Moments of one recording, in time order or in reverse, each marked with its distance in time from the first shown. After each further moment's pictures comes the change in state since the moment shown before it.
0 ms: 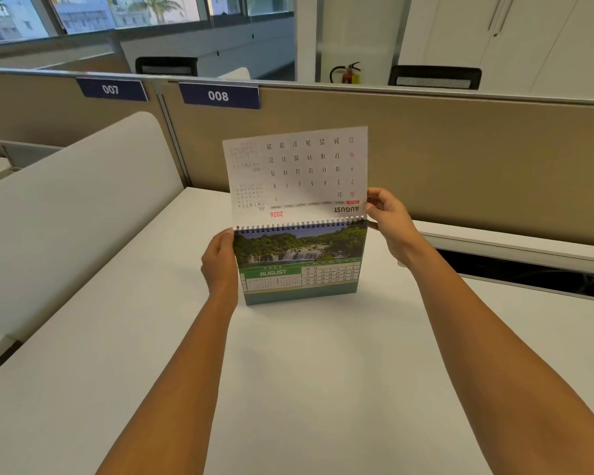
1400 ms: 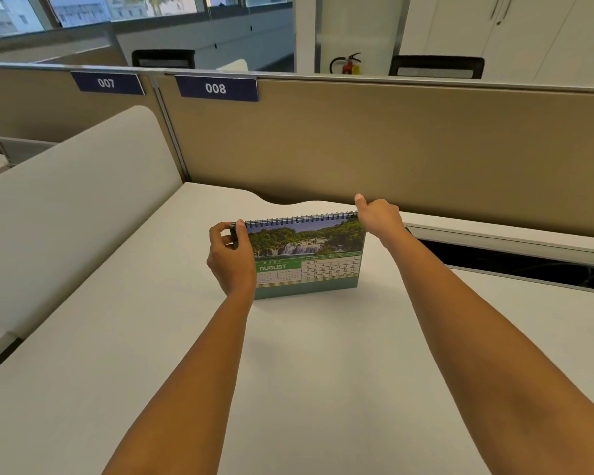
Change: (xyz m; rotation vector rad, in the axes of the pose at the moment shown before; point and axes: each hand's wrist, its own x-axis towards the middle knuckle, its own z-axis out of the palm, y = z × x) left_hand -0.005 -0.012 0.019 0.237 0.206 0.241; right_hand 0.021 0.007 0.022 -0.702 0.206 0.307
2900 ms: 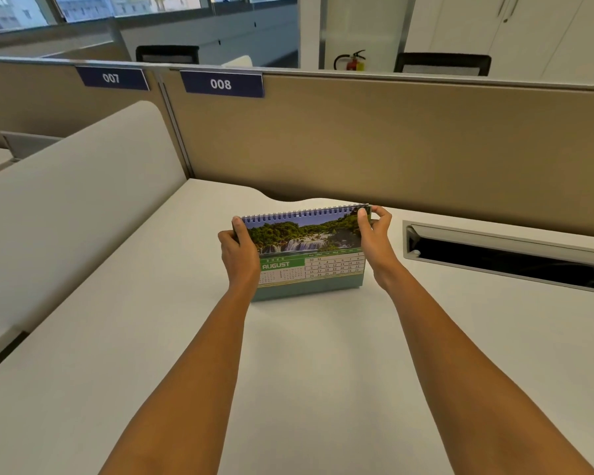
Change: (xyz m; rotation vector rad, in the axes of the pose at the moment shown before) left_hand 0.007 -0.001 0.003 0.008 -0.262 -0.225; right_hand -0.042 0.032 0.030 0.720 -0.177 -0.176
